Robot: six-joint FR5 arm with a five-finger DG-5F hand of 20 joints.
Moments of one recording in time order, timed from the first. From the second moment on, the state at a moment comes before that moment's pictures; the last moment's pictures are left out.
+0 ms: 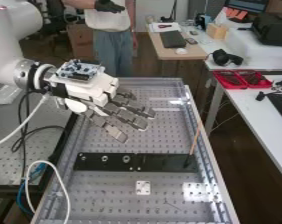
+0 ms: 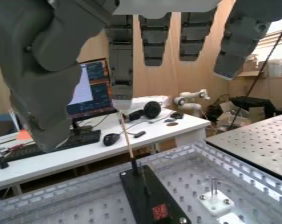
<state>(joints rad) 1.51 -1.71 -2.03 -2.64 -1.32 -0.60</state>
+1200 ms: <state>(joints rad) 1.50 -1.93 -2.09 -2.36 -1.21 -0.60</state>
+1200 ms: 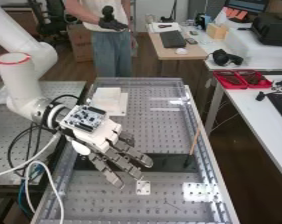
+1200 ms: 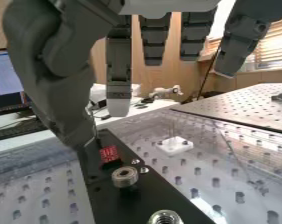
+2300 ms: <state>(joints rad) 1.49 -2.01 -2.11 -2.25 -1.22 -0.63</state>
